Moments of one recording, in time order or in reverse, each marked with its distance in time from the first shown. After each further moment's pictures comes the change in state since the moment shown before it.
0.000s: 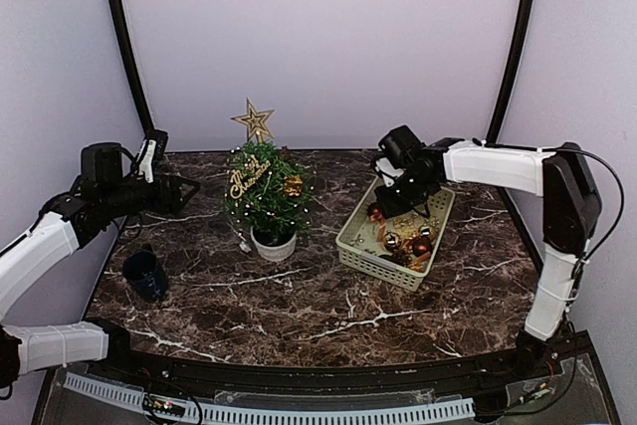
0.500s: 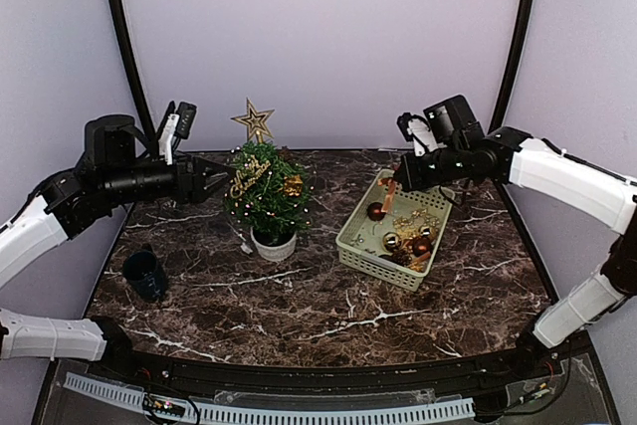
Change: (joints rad) left arm -0.352 0.008 0.228 -0.102 -0.025 -0.169; right arm 0.017 -0.414 -0.135 0.074 -0.051 0.079
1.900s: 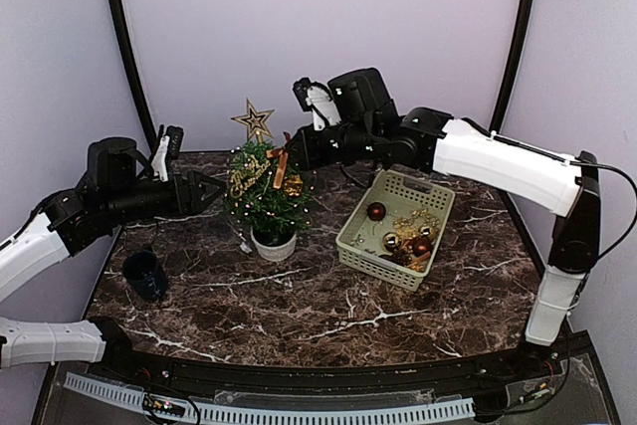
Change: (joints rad) left arm -0.006 -0.062 -0.132 -0.005 -0.157 -0.206; right arm 0.335 0.343 0.481 0.182 0.001 0.054
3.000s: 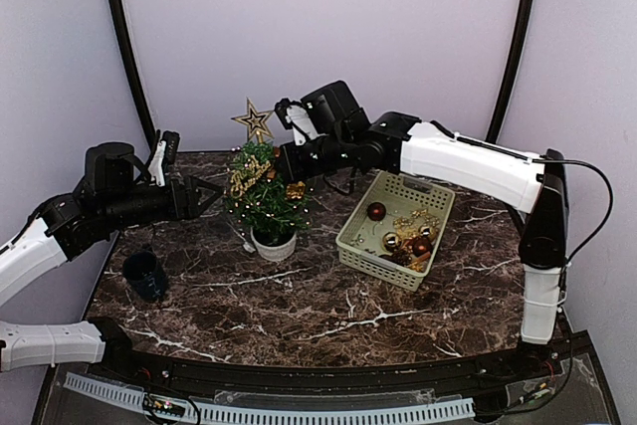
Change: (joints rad) left arm 0.006 -0.034 -0.025 -0.027 -0.027 -0.002; right arm -0.002 0.174 0.154 -0.098 -0.027 0.012
